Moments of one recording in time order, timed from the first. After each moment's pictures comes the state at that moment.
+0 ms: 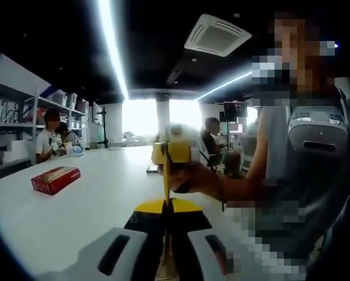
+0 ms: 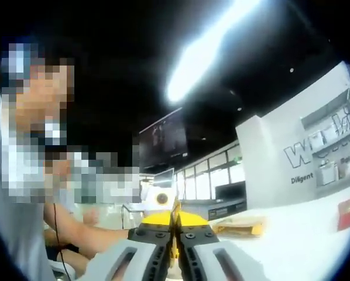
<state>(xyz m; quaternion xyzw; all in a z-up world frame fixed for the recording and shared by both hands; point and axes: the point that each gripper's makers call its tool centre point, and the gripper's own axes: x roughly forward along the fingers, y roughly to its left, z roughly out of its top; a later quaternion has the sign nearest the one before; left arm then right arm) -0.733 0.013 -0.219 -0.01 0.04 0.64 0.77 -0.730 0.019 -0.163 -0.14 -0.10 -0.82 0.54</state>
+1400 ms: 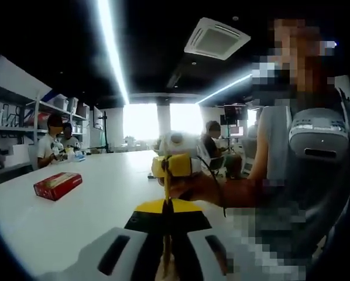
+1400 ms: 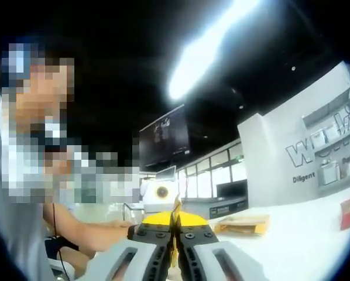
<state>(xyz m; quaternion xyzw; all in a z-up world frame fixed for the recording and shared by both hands) -0.731 0.011 -0.208 0.02 0.04 0.64 0.77 -0.732 0.007 -0.167 -0.13 -0.08 -0.82 0.55</state>
